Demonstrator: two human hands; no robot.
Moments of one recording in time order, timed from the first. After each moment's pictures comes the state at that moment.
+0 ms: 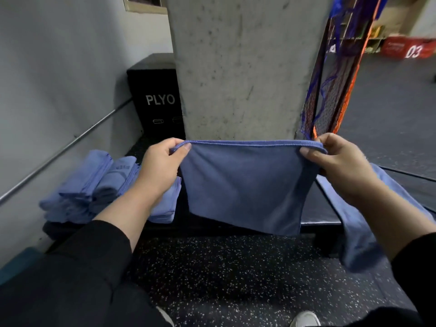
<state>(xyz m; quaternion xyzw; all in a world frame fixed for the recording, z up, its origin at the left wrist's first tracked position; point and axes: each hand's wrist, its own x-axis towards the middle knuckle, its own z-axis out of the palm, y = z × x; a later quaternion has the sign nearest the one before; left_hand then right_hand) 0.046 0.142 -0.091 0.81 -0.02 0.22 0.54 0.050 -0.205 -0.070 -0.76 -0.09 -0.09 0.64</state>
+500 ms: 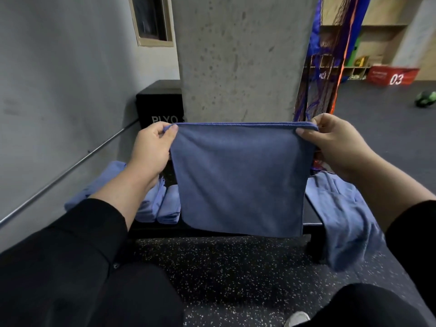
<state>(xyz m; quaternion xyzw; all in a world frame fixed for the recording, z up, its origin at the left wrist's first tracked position) -0.011 0.153 -0.008 0.74 -0.03 0.26 0.62 -0.011 -0.206 0.027 -0.78 -0.09 -0.14 0.60</state>
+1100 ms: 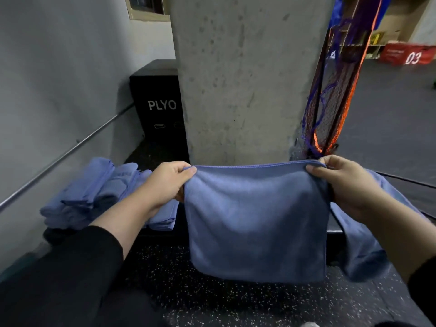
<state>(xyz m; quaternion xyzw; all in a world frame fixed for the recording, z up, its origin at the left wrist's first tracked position) 0.052 0.147 -0.100 0.82 0.02 0.01 0.58 0.052 -0.215 -0.075 -0.77 0.03 -0.01 0.63</state>
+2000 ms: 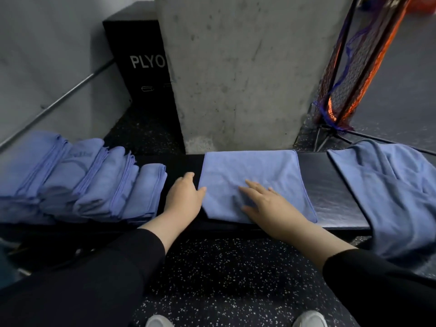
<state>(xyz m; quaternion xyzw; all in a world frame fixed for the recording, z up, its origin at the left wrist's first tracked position) 0.132 0.105 -0.260 0.95 0.14 0.00 0.28 0.125 -0.130 -0.262 -0.96 -0.22 0.08 0.15</state>
